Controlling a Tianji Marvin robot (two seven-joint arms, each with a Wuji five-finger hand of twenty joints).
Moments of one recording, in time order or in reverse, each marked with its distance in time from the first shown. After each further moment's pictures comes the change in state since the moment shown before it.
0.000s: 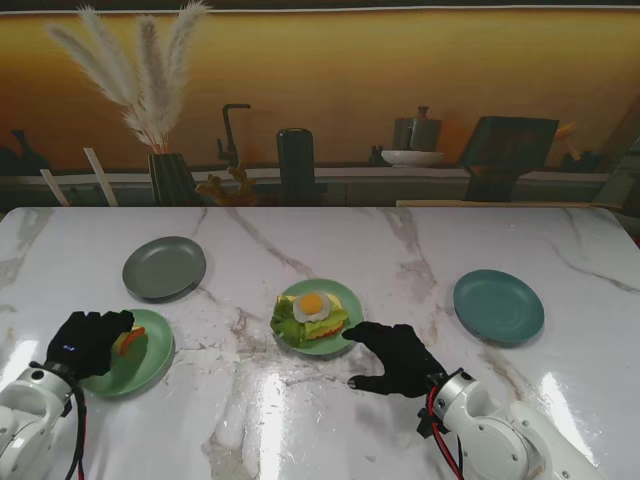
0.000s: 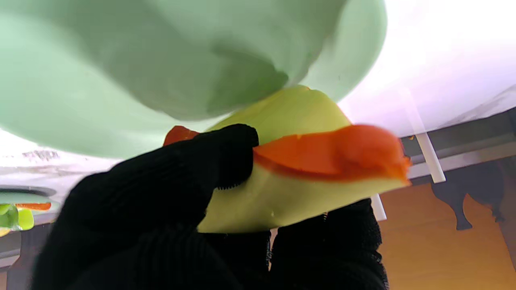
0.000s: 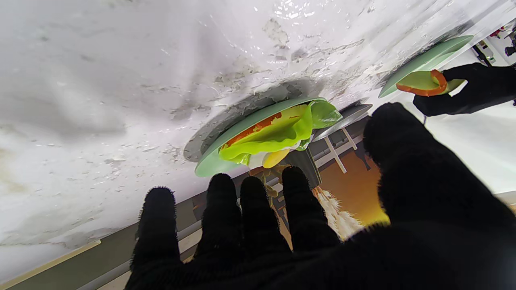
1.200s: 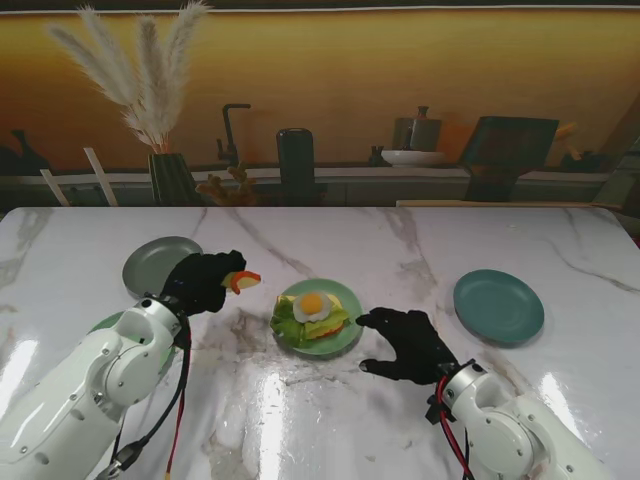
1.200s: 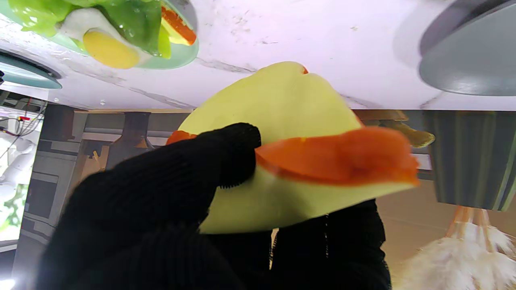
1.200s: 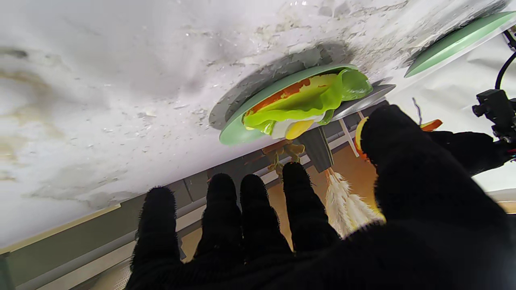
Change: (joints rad) left arm -0.381 -0.023 0.451 -0.008 -0.343 0.079 -0.074; right arm 0.010 -0.005 0.036 0.017 -0.043 0.004 -0.064; left_hand 0.010 0.000 -0.011 -0.001 0.081 -0.022 -0.002 -0.017 0.063 -0.003 0.009 -0.037 0.061 0.002 -0.050 -0.023 0.043 0.015 0.000 -0.003; right_hand 0.021 0.022 -0.022 0.000 0.030 -0.011 0.021 -0.006 0.015 0.000 0.013 0.006 0.000 0.000 0.000 0.000 0.000 0.000 0.000 0.010
